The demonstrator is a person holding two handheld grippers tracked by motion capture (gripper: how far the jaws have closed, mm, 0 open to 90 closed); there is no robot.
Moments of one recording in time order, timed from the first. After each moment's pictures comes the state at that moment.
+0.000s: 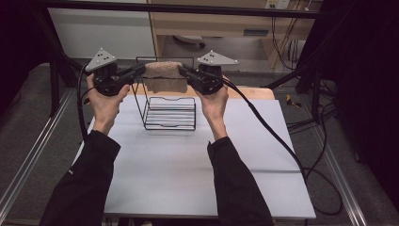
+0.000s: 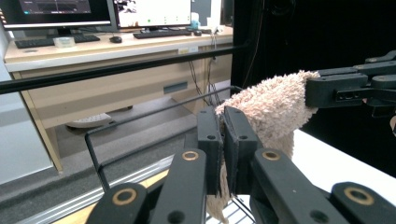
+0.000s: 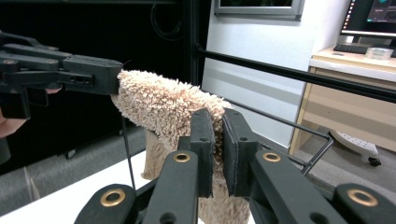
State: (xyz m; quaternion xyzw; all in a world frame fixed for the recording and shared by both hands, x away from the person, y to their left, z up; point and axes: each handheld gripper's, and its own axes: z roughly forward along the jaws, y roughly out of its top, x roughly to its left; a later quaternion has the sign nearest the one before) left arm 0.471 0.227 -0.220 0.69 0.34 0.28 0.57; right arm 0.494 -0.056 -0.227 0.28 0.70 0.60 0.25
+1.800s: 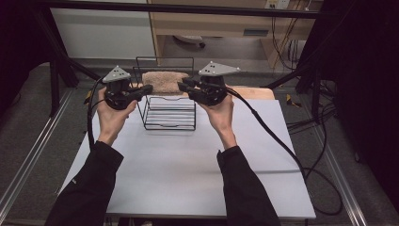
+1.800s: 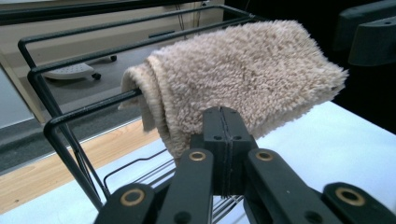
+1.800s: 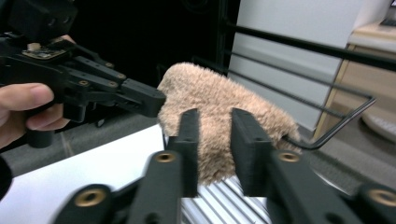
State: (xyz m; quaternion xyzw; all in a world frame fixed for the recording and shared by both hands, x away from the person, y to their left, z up) left arm 0.470 0.214 -0.259 0.75 0.36 0.22 0.51; right arm 0.475 -0.066 -0.240 0.25 0.75 0.58 0.20
